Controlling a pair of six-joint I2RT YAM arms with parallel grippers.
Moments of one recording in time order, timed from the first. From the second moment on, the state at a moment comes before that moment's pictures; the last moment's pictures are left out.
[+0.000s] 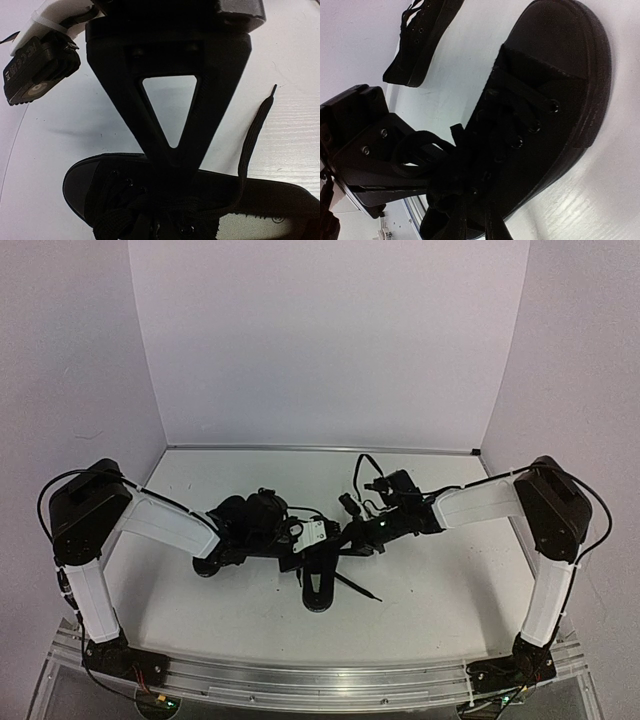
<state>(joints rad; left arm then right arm) -0.93 1.84 0.94 0.34 0.15 0.58 0.68 1.91 1.11 -0.02 -0.69 0.54</state>
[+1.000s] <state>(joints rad) -0.93 1.84 0.92 0.34 0.14 0.58 0.69 1.98 1.11 0.15 -0.82 0.65</state>
